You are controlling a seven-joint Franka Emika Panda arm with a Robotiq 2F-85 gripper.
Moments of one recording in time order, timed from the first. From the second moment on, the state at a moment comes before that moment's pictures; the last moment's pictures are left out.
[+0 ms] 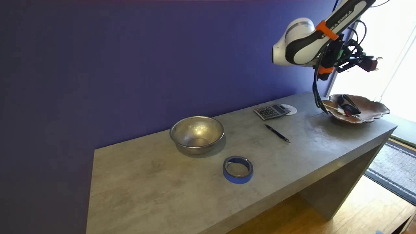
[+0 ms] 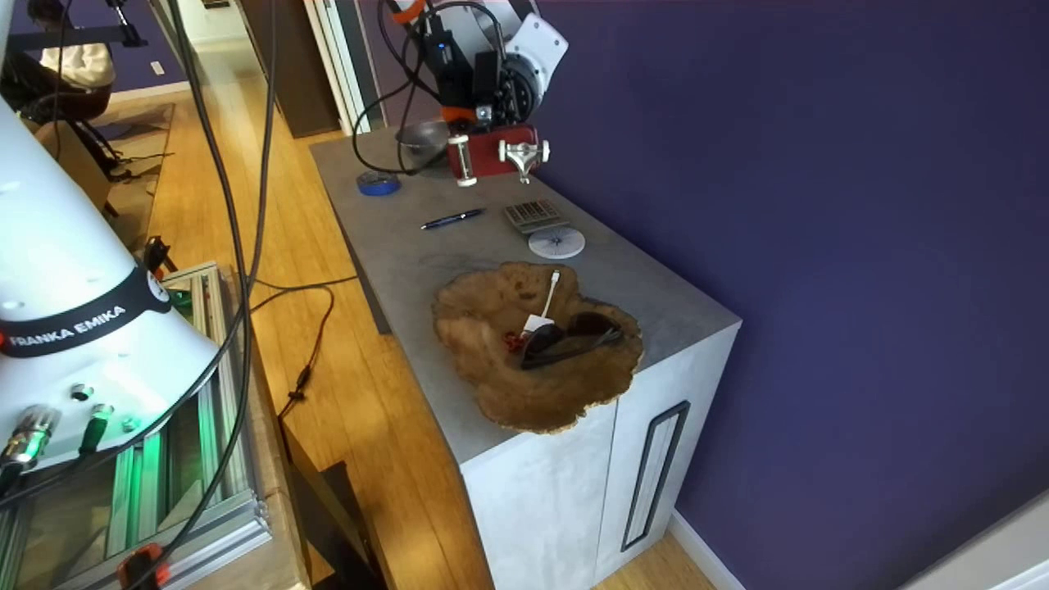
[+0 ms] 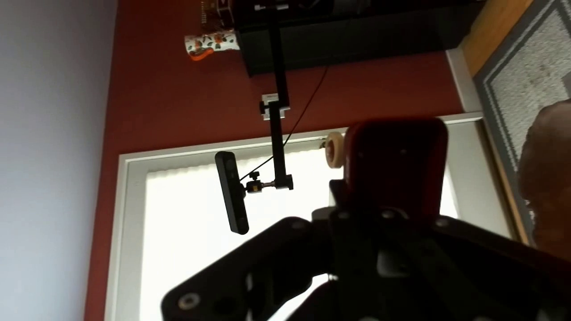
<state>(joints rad) 0.16 0.66 0.06 -1.73 -0.80 0.98 1.24</state>
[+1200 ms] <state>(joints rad) 0.16 0.34 0.11 -2.00 -0.52 1.57 1.04</state>
